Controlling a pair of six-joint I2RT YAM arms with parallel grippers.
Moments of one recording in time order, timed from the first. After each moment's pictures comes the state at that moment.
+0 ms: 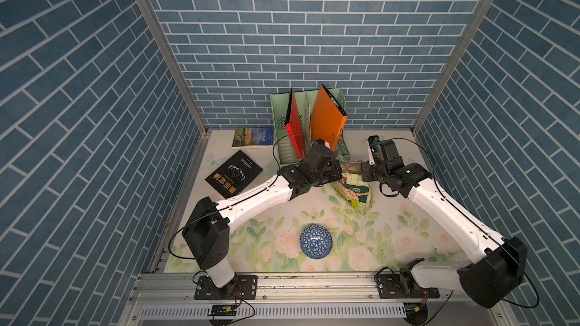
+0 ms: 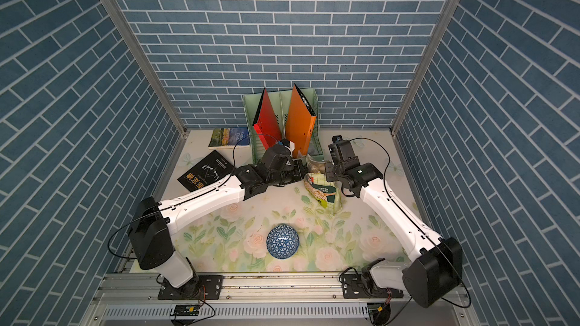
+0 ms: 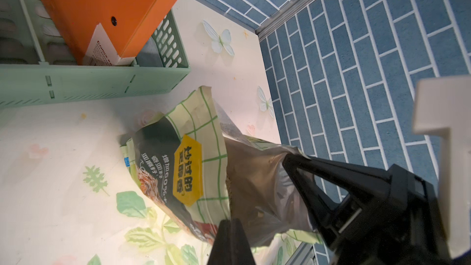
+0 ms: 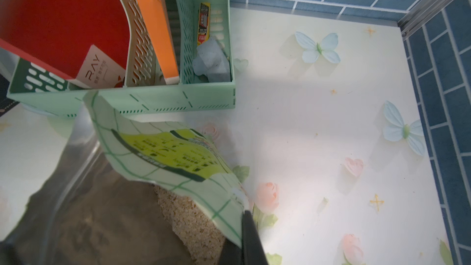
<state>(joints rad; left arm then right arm) -0.87 1.67 1.39 -0.27 0.04 -0.92 0.49 1.30 1.20 -0.70 0.23 0.21</state>
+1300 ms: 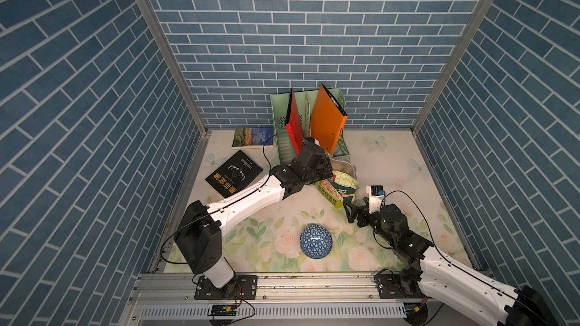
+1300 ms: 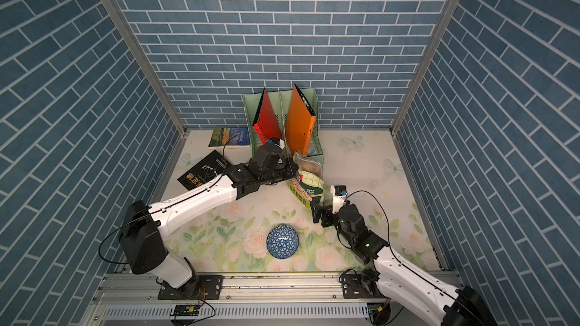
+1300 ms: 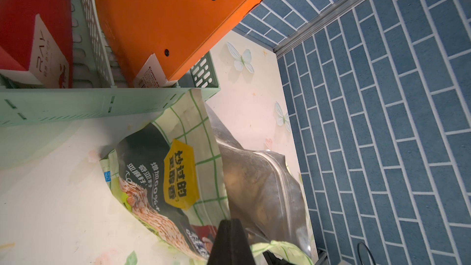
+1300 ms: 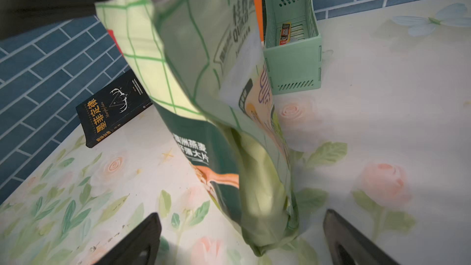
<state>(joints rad) -0.82 1.61 1.34 -0.30 -0.01 -0.90 0.75 0.76 0.20 0.20 0.15 0.41</state>
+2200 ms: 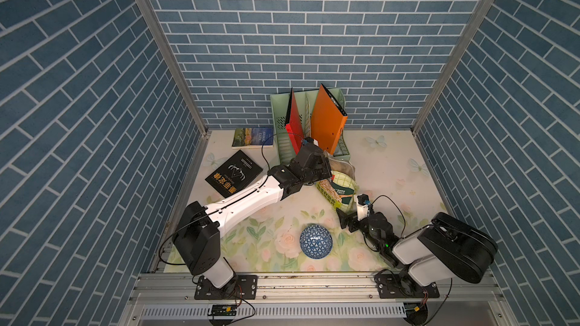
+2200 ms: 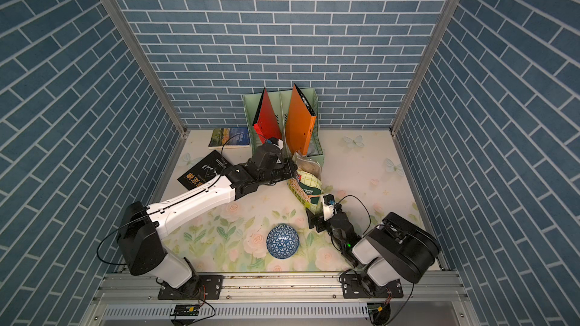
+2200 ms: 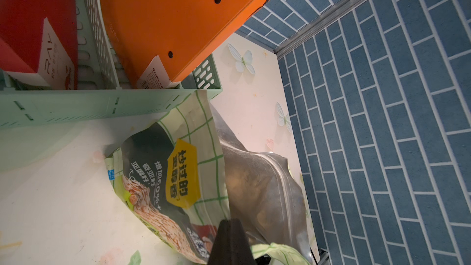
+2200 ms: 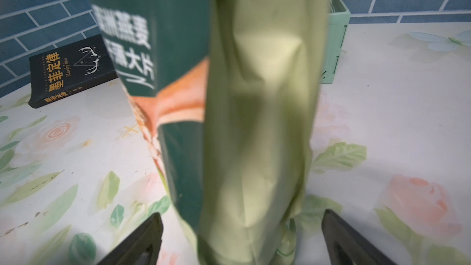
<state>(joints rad) -0.81 1.60 1.33 -0.29 -0.01 -0.89 0.77 1.53 0.05 1.16 0.20 0.21</state>
